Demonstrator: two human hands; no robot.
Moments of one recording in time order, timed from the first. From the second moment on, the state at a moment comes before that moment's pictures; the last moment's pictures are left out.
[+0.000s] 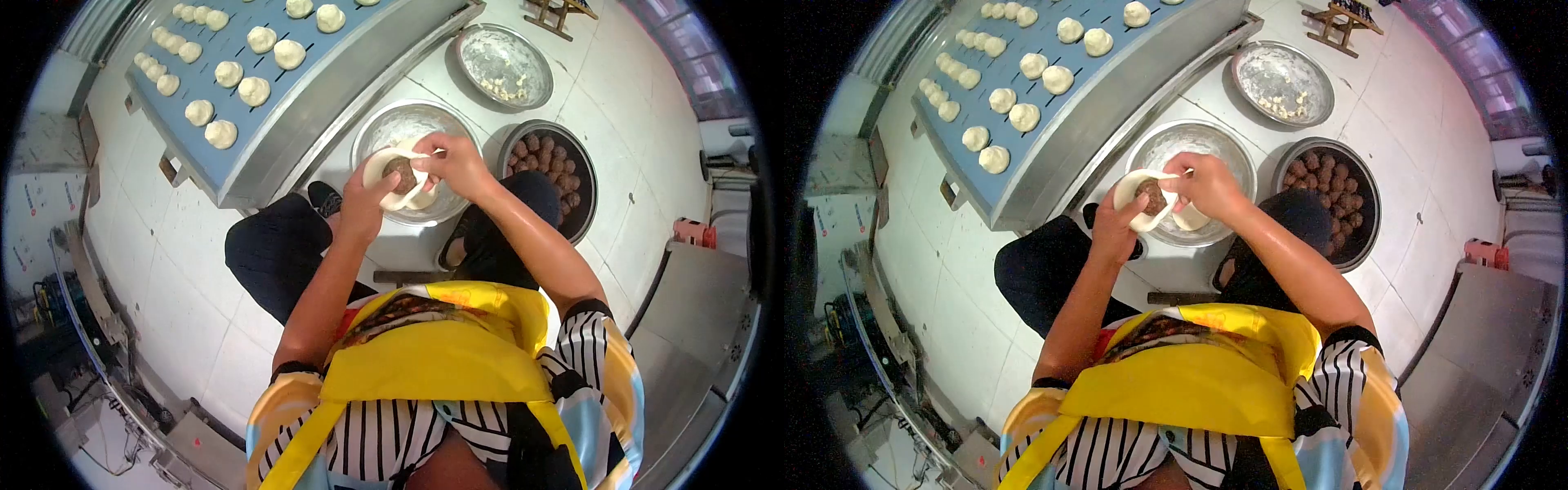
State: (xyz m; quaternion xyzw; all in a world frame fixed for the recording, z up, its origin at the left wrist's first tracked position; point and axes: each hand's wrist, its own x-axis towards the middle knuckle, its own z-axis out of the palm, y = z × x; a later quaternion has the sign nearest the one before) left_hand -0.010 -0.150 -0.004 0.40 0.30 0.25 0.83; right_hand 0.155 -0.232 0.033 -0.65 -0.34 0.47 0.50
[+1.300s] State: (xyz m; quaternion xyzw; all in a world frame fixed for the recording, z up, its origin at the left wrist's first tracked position) left_hand -0.003 -0.150 -0.004 0.29 0.31 0.20 0.88; right_hand 0.140 -0.226 0.030 -0.71 -0.46 0.26 0.46
